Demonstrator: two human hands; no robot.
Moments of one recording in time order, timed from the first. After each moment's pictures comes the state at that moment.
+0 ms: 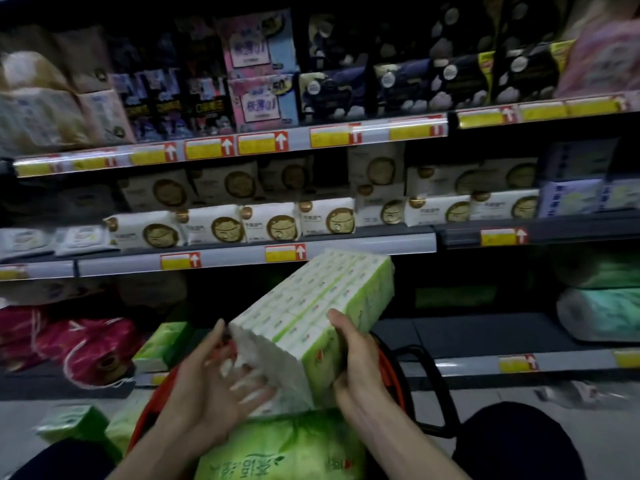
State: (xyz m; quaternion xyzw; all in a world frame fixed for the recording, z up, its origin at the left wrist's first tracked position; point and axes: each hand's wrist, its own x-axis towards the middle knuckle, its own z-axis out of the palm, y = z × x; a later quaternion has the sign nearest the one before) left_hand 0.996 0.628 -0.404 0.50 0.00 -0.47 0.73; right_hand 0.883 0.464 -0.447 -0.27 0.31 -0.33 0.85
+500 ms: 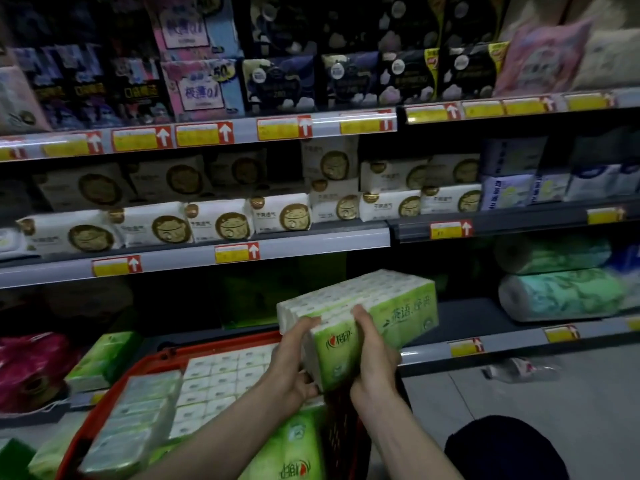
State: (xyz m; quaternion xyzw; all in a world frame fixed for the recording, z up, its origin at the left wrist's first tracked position) left_hand 0.913 0.477 -0.433 0.60 -0.05 -0.49 0.63; right_hand 0.828 0.410 -0.452 -0.17 0.45 -0.45 0.76
